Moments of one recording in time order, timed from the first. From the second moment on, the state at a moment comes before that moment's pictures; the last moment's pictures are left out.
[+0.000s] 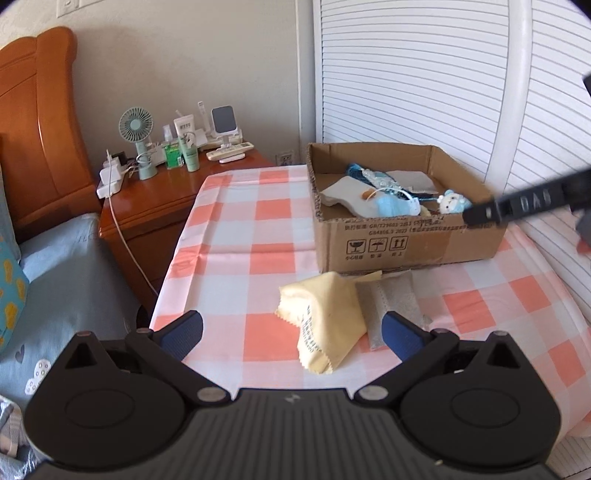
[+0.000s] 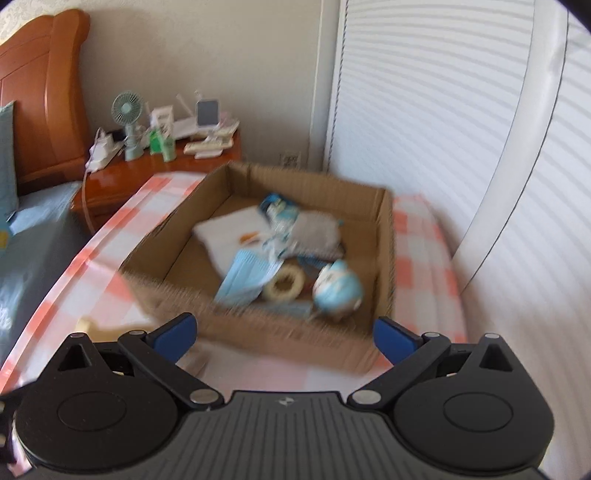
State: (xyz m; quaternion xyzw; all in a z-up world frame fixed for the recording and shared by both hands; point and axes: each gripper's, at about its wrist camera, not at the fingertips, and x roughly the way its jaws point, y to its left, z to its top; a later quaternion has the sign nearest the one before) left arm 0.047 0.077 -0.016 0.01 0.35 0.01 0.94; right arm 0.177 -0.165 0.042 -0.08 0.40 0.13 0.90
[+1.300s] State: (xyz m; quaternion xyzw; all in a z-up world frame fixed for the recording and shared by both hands) left arm 0.074 0.089 -0.054 0.01 0.39 0.00 0.92; right arm 0.173 -0.097 -0.061 -0.09 0.50 0.14 0.85
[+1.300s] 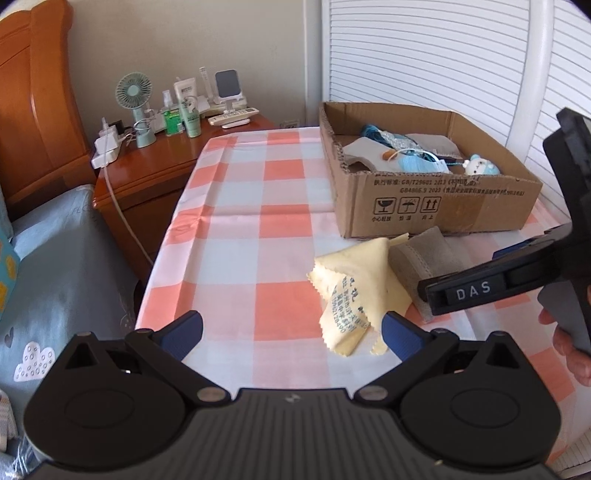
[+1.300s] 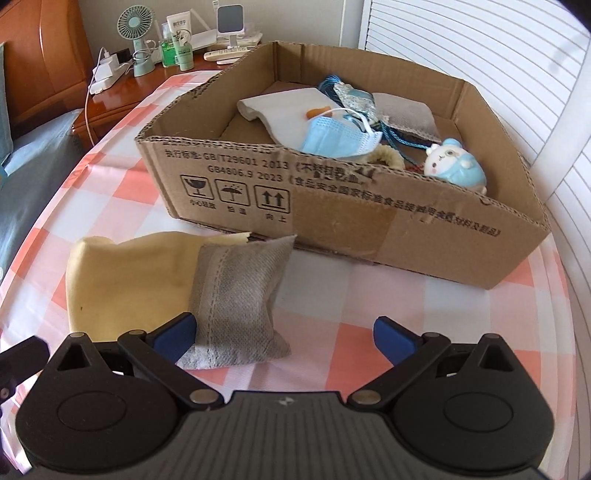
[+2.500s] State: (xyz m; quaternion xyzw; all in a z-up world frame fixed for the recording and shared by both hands) left arm 0.094 0.103 -0.074 -0.01 0.39 -0.03 0.92; right arm 0.158 -0.084 -0.067 -0.16 0.44 0.18 0.86
